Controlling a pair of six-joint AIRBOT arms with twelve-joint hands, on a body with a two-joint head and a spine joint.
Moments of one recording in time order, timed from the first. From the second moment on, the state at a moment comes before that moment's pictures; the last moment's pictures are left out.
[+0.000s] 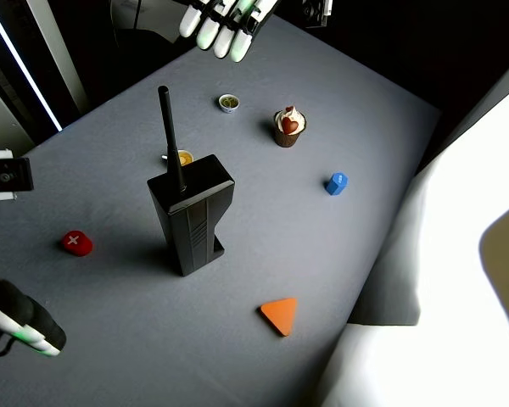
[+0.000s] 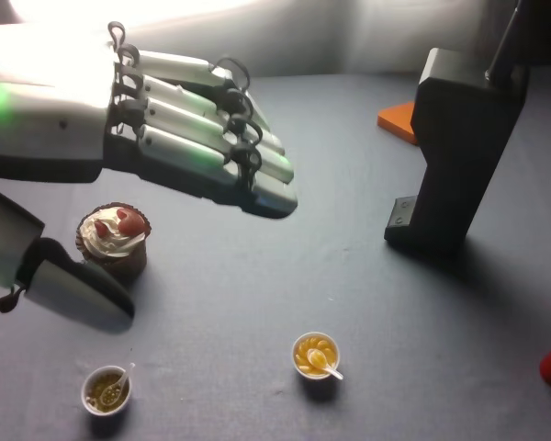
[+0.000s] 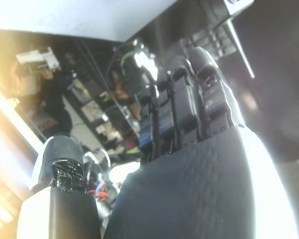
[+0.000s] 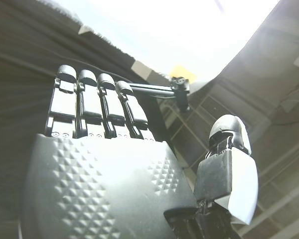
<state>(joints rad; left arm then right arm) 0.12 -0.46 1.20 1.52 -1.13 -0.44 -0.92 -0.94 0.75 0.73 1.64 0.00</state>
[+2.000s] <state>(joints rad) 0.14 -0.50 1.22 1.50 -1.23 -0.34 -0.74 -1.25 1.00 0.72 1.62 -0.06</state>
